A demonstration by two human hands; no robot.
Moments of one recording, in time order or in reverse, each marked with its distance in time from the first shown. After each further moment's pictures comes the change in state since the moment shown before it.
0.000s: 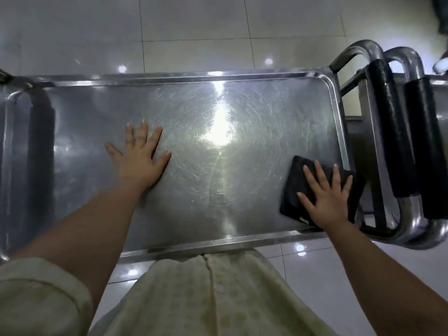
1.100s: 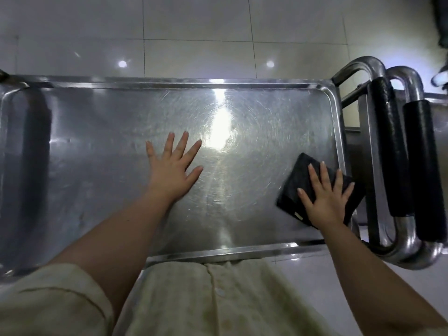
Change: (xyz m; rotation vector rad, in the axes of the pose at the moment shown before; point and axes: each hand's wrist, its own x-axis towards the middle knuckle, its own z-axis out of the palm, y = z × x) left_hand -0.001 0.071 0.010 0.038 -0.008 0.248; right_hand 0.028 0.002 -0.015 0.087 -0.002 0.165
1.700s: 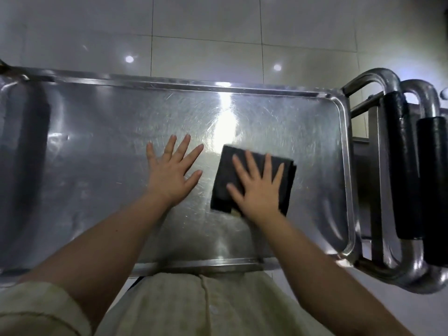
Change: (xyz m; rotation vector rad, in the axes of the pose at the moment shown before) left_hand 0.002 -0.005 0.006 0.003 0.070 -0.010; right_hand 0.021 -0.163 0.005 -0.016 0.054 -0.377
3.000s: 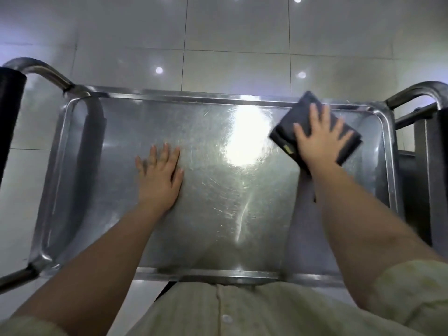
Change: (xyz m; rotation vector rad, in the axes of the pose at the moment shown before) left_hand -0.031 -0.086 -0.025 -0.133 0.040 -0.298; right_hand 0.138 0.053 -0.051 0.107 0.081 0.428
